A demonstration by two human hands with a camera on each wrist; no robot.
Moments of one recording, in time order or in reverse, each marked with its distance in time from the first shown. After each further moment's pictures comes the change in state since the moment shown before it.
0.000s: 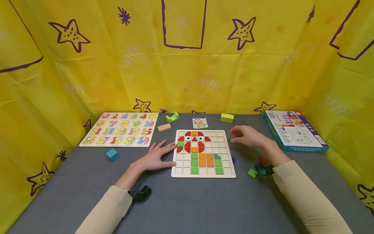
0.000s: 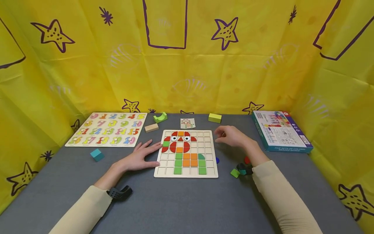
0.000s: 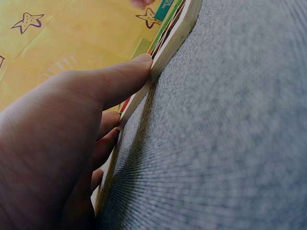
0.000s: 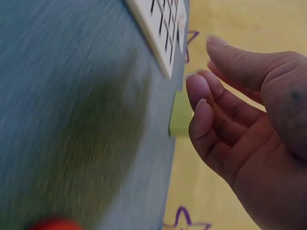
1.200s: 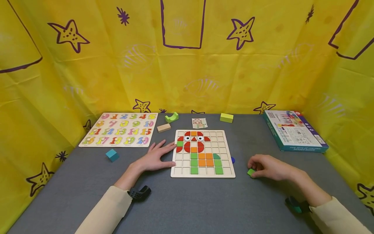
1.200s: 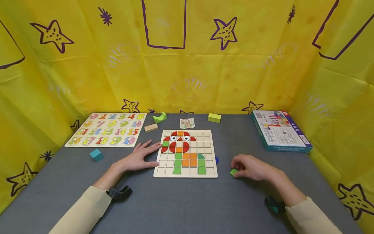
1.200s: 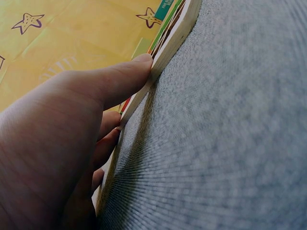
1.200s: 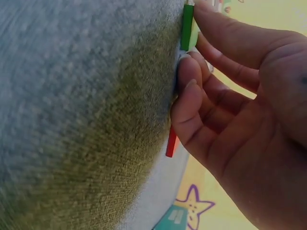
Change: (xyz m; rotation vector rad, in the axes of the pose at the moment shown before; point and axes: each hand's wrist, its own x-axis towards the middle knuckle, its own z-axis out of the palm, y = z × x) left_hand 0.001 -0.002 0.001 0.005 -0.005 -0.009; right_hand -0.104 0.025 0.025 0.043 -0.193 -0.130
